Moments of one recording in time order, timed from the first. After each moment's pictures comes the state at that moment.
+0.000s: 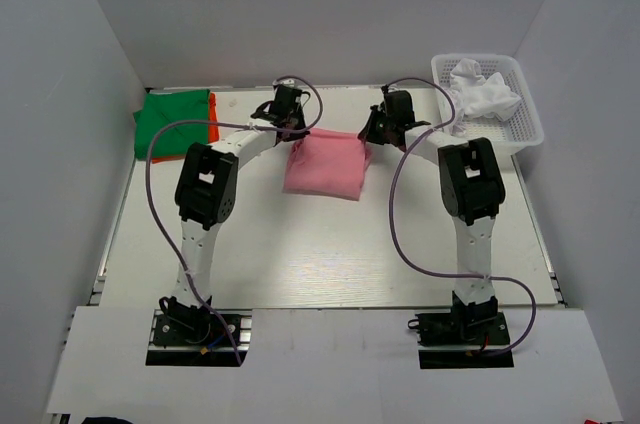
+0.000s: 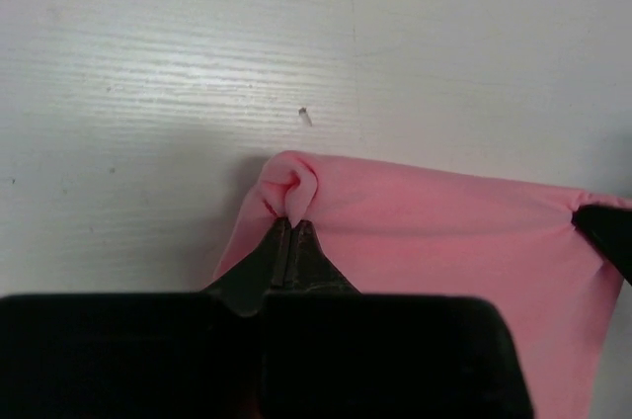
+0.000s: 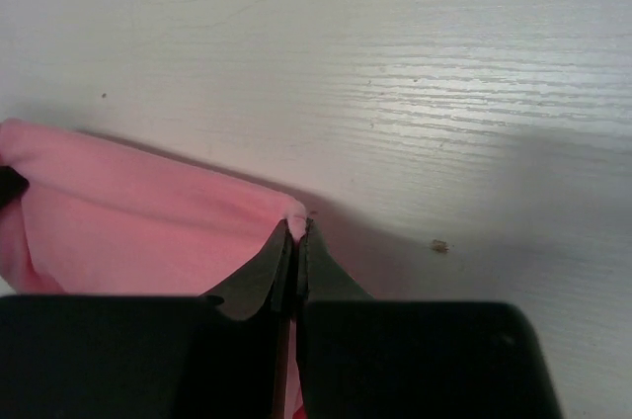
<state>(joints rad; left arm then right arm) -0.42 2.22 1.74 -0.27 -0.12 -0.51 0.32 2.18 1.53 -0.01 -0.19 0.45</state>
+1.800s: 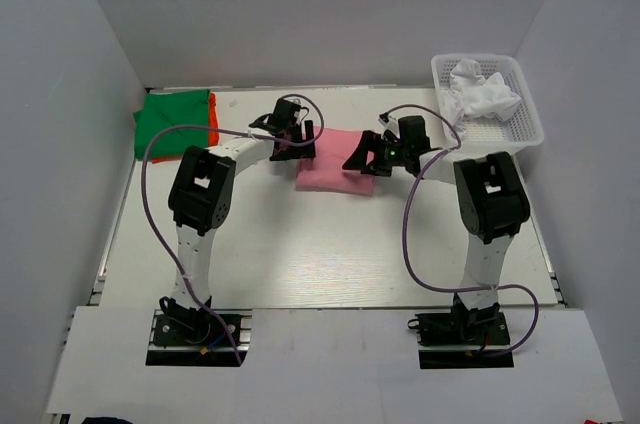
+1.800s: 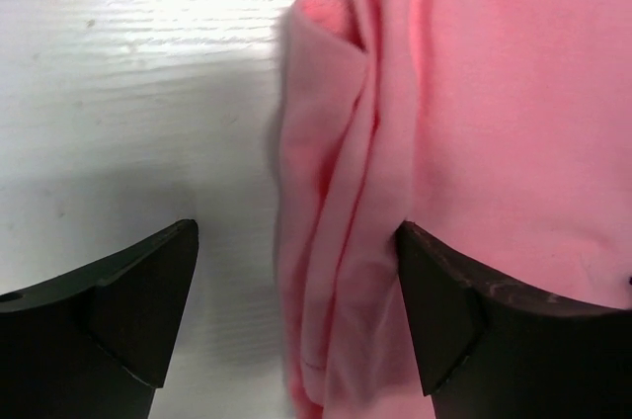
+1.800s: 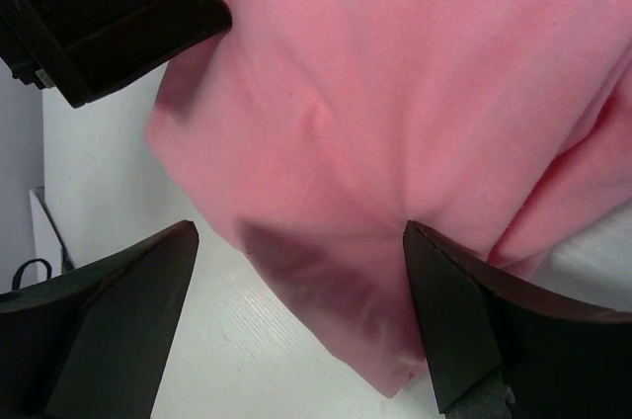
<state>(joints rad) -0.44 2.15 1.58 -0.34 -0.06 -0.42 0.30 1.98 1.13 0.14 -0.67 0.48</state>
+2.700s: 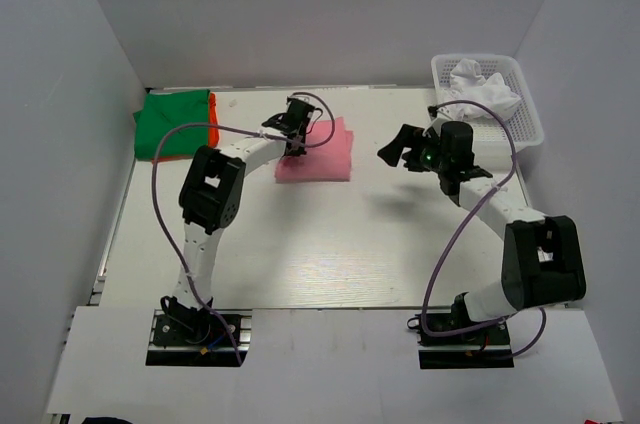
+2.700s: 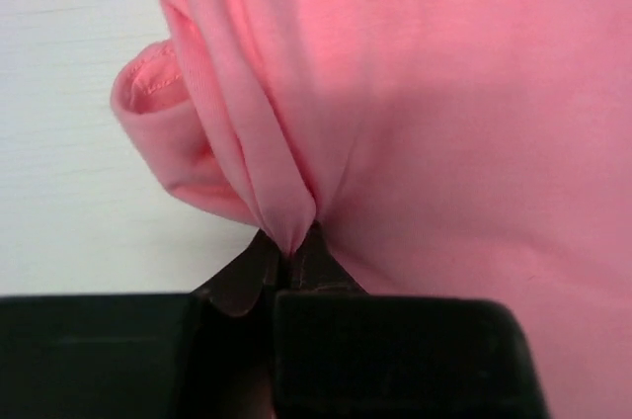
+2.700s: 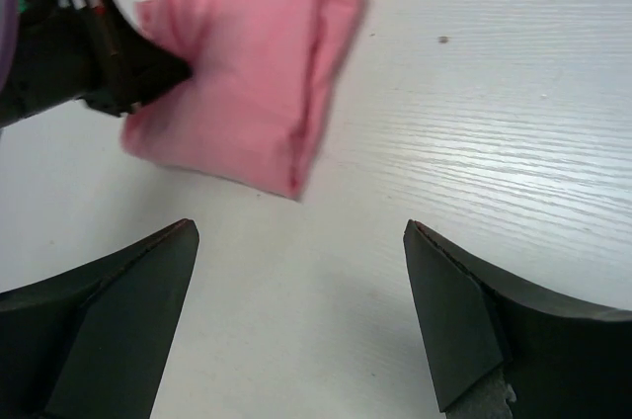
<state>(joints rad) -0.49 2.23 1.71 -0.38 -0.34 -0.28 0.20 1.46 0.84 0.17 -0.40 0.42</state>
